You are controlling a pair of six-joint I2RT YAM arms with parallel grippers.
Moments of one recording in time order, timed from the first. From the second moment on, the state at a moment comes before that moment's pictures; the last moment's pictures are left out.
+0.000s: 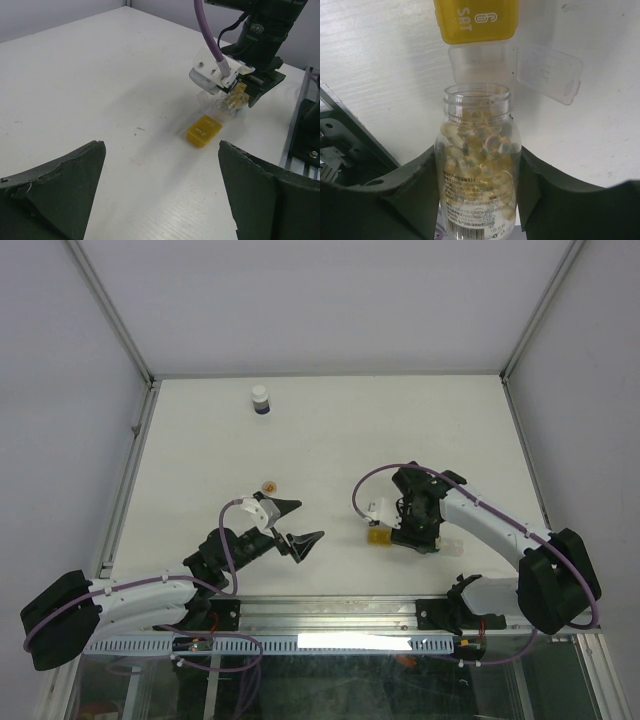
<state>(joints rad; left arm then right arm) -0.98 0.87 0.11 0.85 -0.03 -0.11 0.57 1.28 0.81 -1.03 -0.05 -0.83</state>
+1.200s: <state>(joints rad) -0.98 0.87 0.11 0.85 -0.03 -0.11 0.56 1.28 0.82 -1.06 -0.07 -0.84</state>
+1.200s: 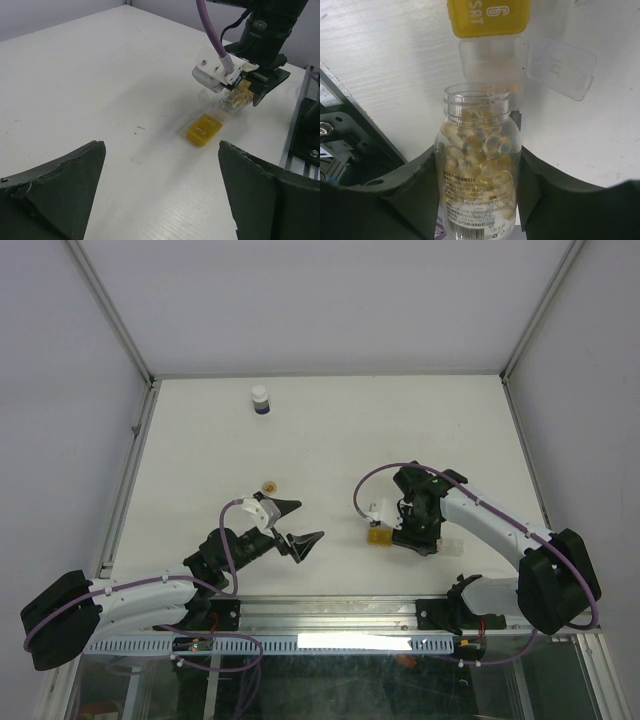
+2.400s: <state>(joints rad) -0.98 0.88 0.11 0.85 -0.02 -0.11 0.56 1.29 0.83 -1.06 -0.05 -0.83</state>
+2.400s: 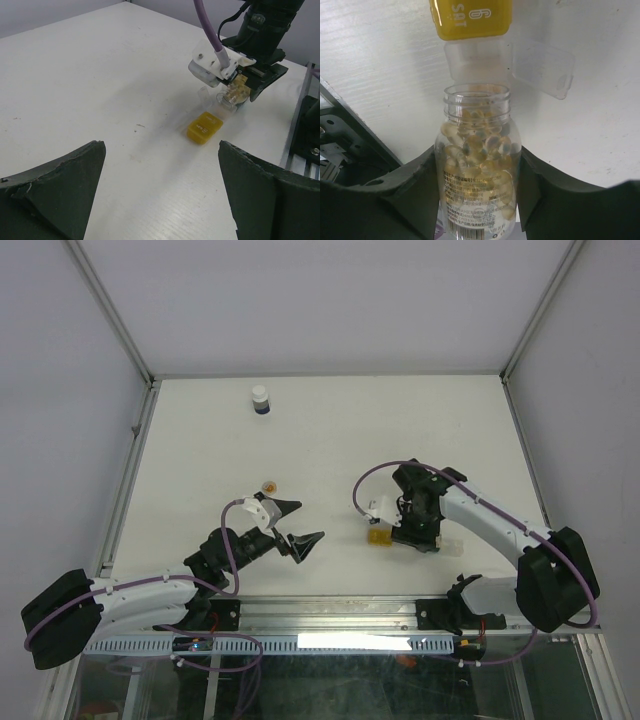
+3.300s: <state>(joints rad) -0.98 0.88 0.11 0.85 -0.03 -0.11 0.56 1.29 0.83 -1.07 -0.03 -0.81</state>
